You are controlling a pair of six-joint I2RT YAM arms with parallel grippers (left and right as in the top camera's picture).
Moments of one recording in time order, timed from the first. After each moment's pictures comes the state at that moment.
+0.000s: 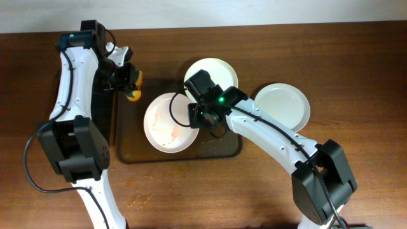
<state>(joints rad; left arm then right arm) 0.08 2.20 2.07 -1.37 0.34 0.10 0.67 1.90 1.51 -0.79 -0.03 0.56</state>
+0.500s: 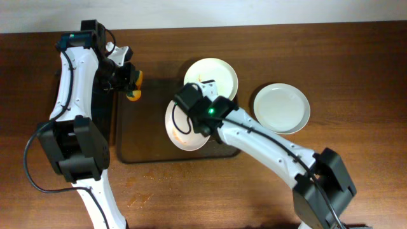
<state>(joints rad) 0.08 2.20 2.07 -1.37 0.34 0.10 0.78 1.86 1.51 -0.88 0.42 0.56</state>
